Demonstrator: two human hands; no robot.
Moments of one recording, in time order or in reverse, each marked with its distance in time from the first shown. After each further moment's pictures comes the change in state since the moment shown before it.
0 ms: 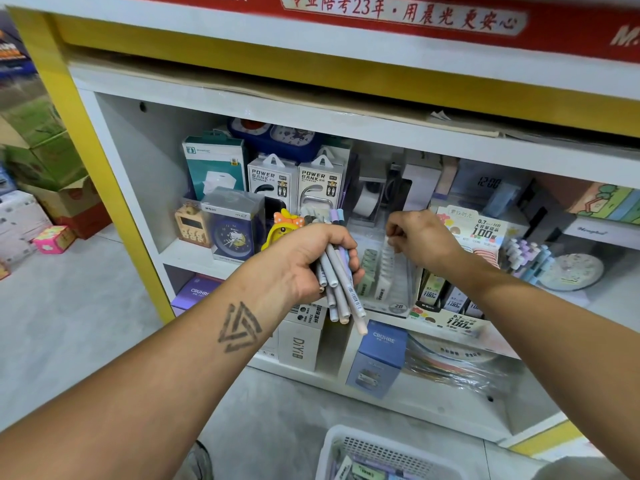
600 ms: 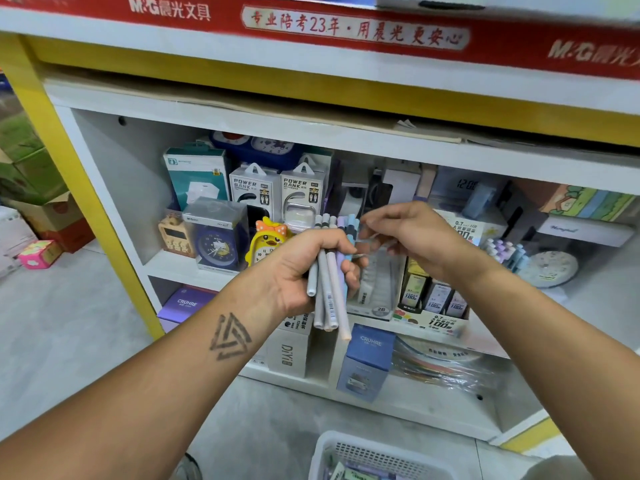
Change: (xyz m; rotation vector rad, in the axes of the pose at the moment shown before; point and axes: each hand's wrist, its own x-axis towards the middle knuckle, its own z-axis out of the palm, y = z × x) left_hand 0.005 -0.009 0.013 -0.144 -0.318 -0.042; right_hand -0.031 -0.030 -0.044 0.976 -0.087 0.297
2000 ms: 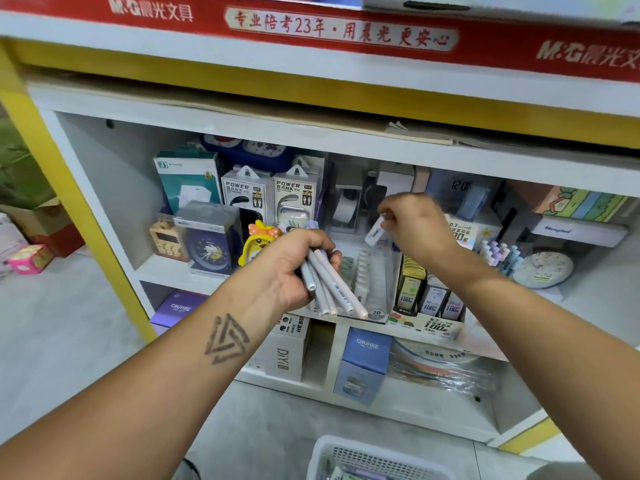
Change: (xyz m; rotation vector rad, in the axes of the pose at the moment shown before) left_hand 0.014 0.007 -0.002 -0.033 0.347 0.118; right_hand 0.023 0.009 -0.014 -1.041 0.339 -0.407
